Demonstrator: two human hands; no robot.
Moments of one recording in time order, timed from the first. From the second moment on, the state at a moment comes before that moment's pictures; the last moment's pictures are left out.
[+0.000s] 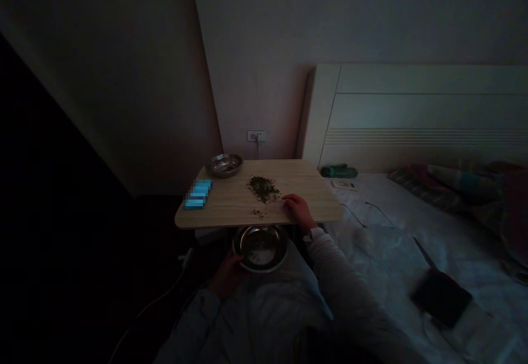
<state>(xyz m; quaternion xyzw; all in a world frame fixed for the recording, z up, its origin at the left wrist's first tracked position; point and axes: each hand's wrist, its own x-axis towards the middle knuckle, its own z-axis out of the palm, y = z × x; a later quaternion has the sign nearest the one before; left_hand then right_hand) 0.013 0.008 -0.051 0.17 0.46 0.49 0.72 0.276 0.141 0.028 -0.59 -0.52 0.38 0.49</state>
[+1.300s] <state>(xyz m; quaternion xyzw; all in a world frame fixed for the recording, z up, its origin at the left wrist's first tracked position) 0.010 0.020 -0.045 0.16 0.46 0.47 0.74 0.262 0.139 0.025 -0.61 -0.56 0.34 0.45</state>
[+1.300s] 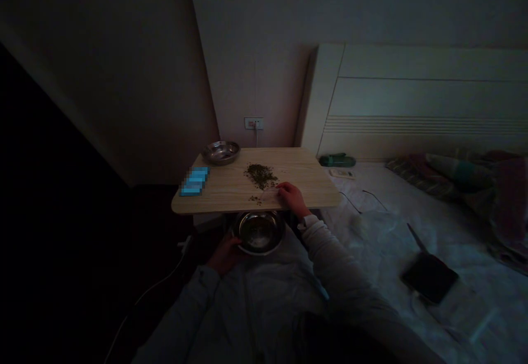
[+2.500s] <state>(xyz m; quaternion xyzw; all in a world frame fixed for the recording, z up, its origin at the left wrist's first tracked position) 0.023 0.031 -0.035 0.10 0.48 0.45 0.75 0.261 0.132 0.032 -0.60 -0.55 0.37 0.45</state>
